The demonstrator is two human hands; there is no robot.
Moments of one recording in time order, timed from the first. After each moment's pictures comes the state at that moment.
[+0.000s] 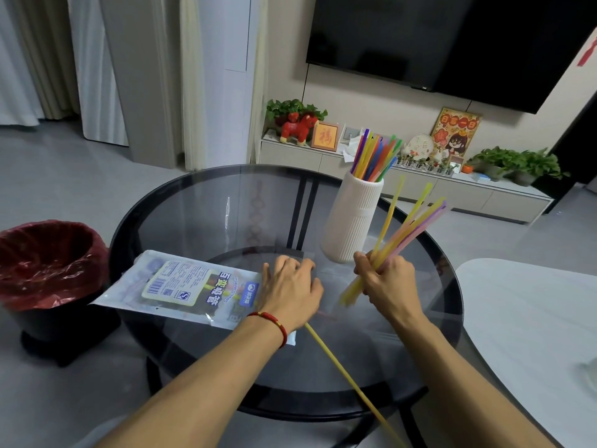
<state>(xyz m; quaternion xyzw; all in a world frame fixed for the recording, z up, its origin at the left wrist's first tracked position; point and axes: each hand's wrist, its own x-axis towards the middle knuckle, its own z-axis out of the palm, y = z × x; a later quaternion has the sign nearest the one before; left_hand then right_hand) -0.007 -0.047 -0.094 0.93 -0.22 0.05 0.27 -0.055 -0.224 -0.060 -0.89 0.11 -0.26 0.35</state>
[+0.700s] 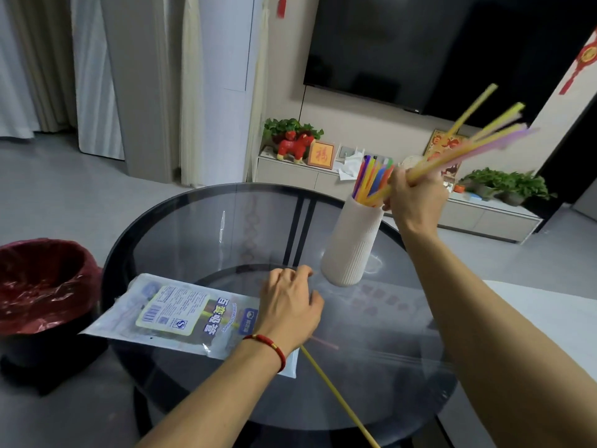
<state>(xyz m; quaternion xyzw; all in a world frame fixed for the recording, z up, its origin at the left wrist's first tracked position) 0.000 -0.044 -0.073 0.90 -0.20 0.08 0.37 0.042 -0.240 0.079 -0.78 0.19 -0.45 0.38</state>
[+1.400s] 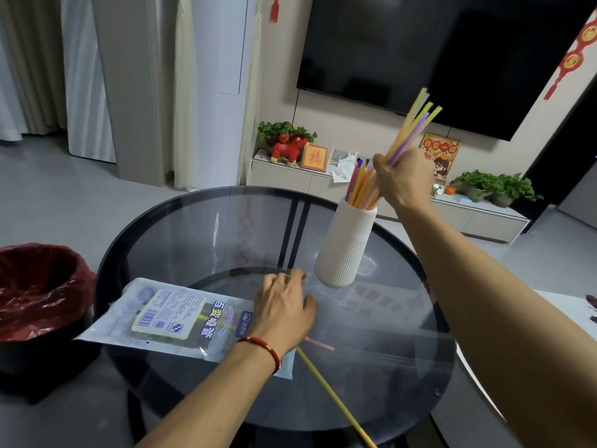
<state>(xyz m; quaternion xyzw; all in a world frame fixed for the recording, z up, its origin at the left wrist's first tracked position) -0.002 -0.040 -0.069 0.91 -0.19 0.04 0.36 0.046 -0.221 0.123 -0.87 0.20 -0.38 0.26</state>
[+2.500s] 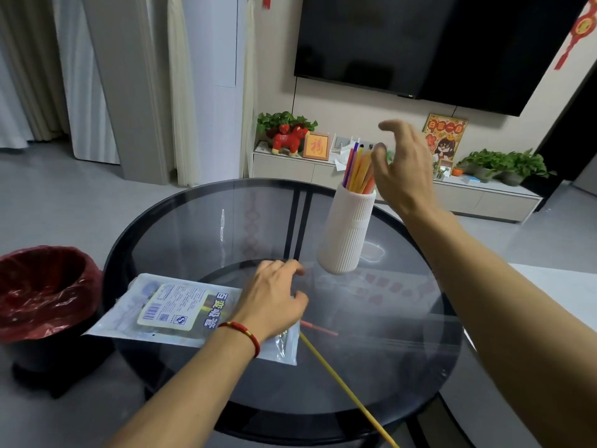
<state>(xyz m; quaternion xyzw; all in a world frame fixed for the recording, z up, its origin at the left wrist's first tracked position) 0.000 -0.012 -0.060 0.90 -0.27 0.05 0.33 0.030 -0.237 0.094 -0.88 0.00 -0.45 0.14</state>
